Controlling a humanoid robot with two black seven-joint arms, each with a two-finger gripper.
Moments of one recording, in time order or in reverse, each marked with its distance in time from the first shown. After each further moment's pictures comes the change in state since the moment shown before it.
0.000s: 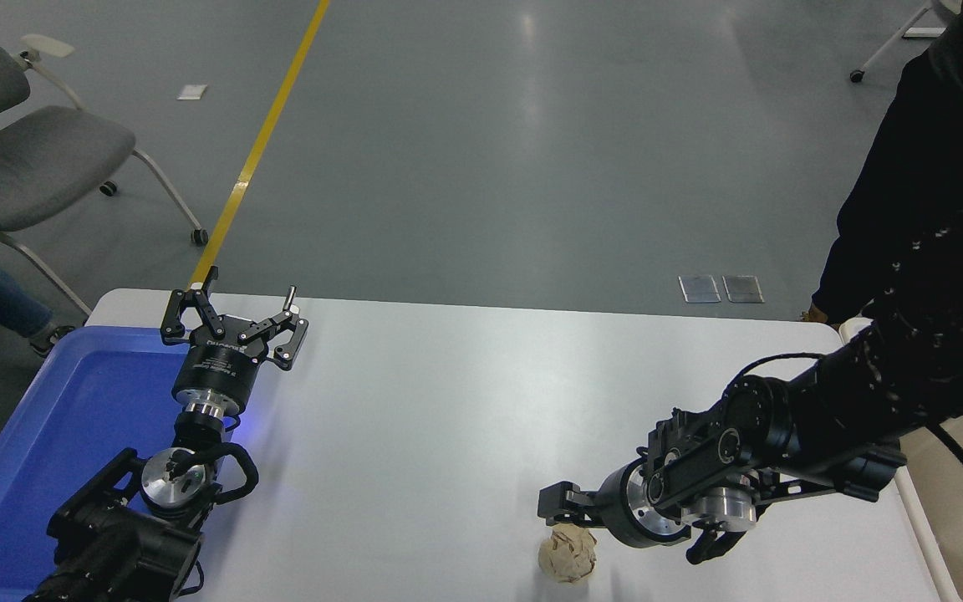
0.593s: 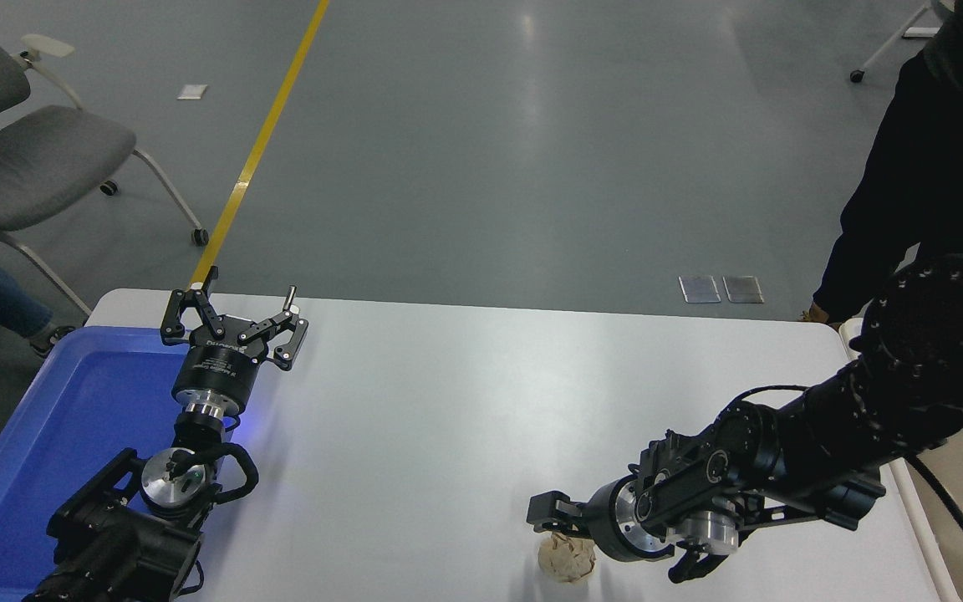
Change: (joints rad) left arm 0.000 0.000 0.000 0.000 0.000 0.001 0.000; right arm -0.132 0.000 0.037 -0.090 -0.024 -0.030 0.002
